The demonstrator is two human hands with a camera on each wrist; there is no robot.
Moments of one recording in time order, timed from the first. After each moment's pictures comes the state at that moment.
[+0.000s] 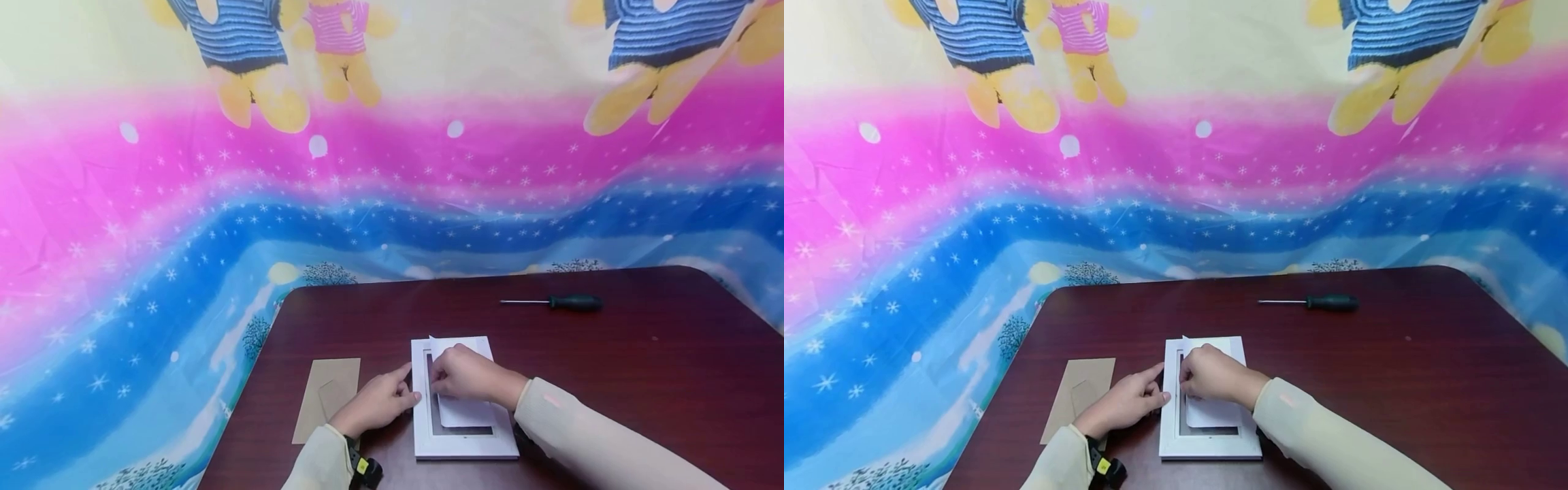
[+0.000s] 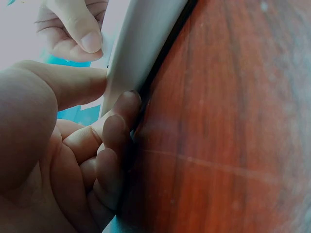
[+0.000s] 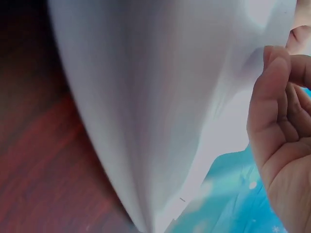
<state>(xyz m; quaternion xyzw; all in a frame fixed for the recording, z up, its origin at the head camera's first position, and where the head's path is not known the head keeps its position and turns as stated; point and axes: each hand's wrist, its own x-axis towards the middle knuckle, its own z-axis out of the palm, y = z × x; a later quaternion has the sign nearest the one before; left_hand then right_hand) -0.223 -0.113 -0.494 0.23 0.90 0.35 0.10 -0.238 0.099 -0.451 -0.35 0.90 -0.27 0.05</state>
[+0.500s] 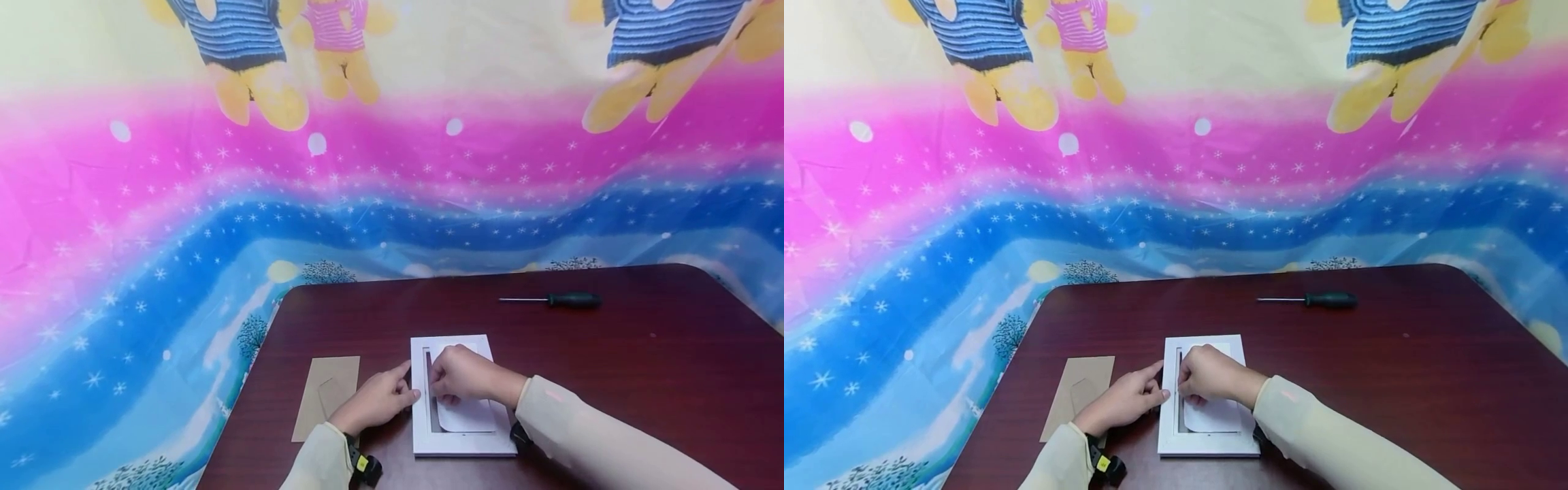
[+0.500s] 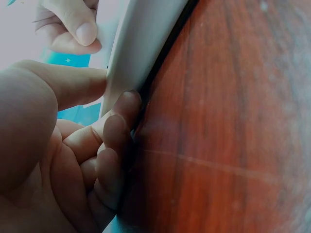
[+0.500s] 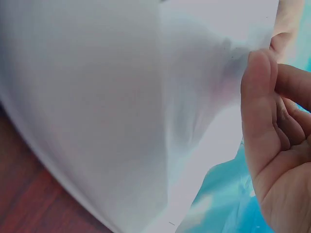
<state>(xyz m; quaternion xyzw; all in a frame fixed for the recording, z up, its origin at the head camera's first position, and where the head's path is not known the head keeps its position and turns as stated) -0.223 -0.113 -0.495 0.23 0.90 0.36 0.11 -0.227 0.096 -0.447 -0.28 0.88 -0.36 0.15</state>
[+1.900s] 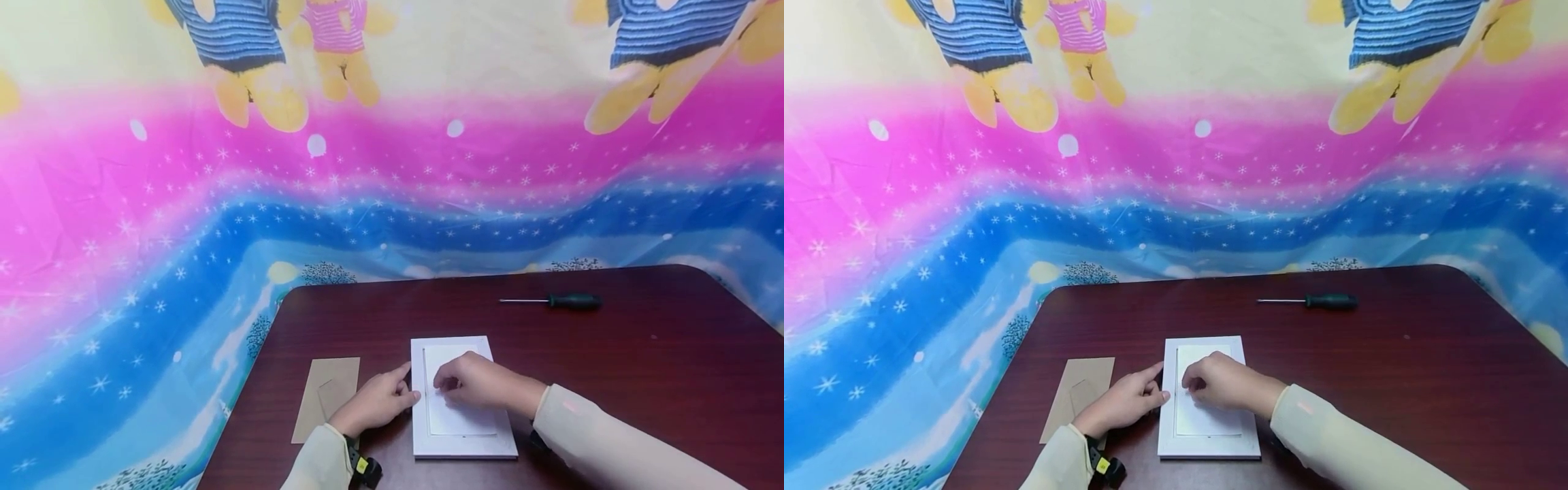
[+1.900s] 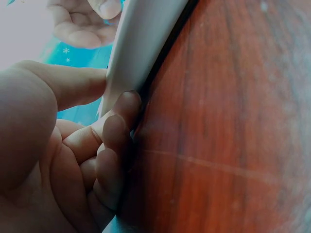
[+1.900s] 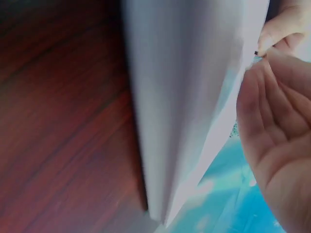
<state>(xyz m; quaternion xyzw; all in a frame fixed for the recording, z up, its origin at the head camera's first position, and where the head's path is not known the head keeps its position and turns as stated) -0.225 -0.114 -0.494 0.23 0.90 0.35 0.11 -0.229 0.120 -0.449 -0.39 0.88 -0.27 0.07</state>
